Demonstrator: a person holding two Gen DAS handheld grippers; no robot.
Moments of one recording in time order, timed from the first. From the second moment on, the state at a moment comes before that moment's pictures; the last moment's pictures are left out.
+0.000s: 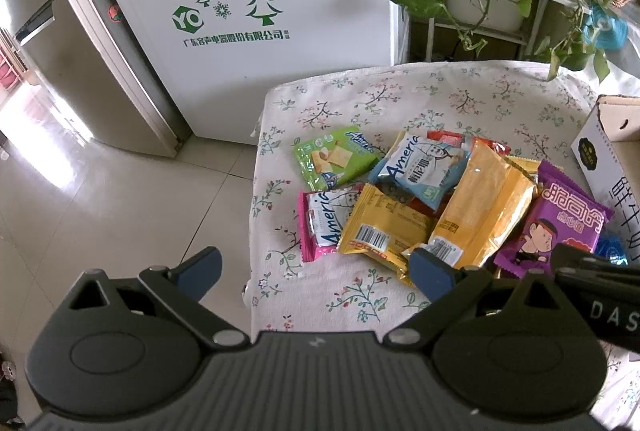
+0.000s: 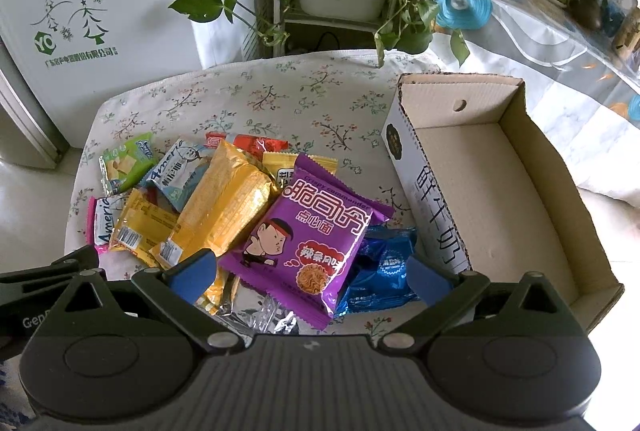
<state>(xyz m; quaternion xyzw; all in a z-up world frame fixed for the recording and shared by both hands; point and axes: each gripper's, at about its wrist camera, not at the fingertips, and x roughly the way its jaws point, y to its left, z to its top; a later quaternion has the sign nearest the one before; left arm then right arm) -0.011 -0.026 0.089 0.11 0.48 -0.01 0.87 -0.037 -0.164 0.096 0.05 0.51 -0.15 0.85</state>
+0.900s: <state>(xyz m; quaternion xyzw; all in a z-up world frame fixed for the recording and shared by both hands) -0.020 -0.028 0.083 0.10 0.48 -0.04 0.87 -0.045 -0.165 0.096 0.01 0.49 -0.14 0.86</state>
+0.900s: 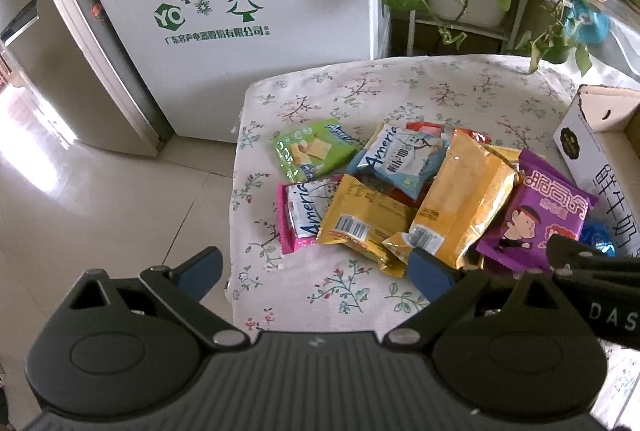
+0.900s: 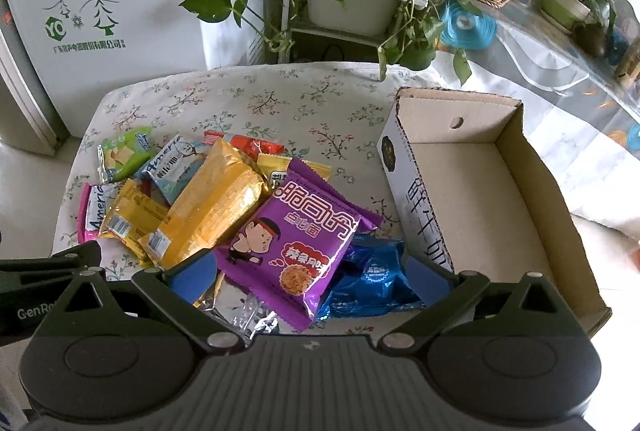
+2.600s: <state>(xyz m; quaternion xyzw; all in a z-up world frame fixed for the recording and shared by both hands) 0.030 -0.012 0.064 -0.01 0.49 -0.15 0.86 -0.010 -0.223 0.031 0.20 0.51 -0.04 0.83</state>
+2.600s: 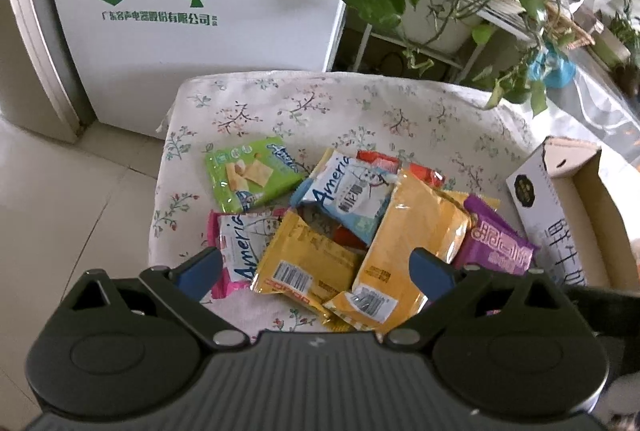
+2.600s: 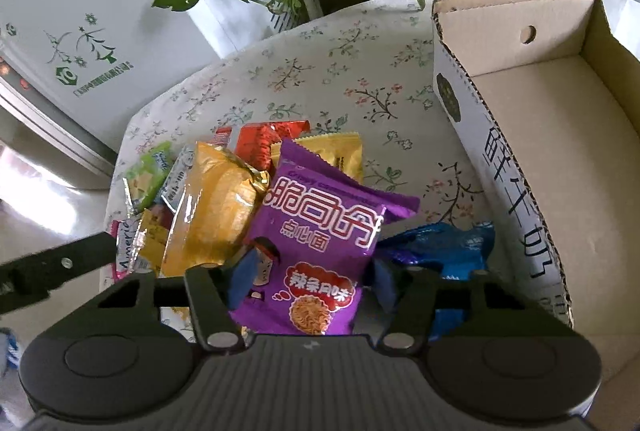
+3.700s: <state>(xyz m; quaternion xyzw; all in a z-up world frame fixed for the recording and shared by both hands) -0.002 -0.067 0.032 0.16 0.45 -0.21 0.86 -0.005 -0.225 0.029 0.23 0.52 -0.04 0.82</state>
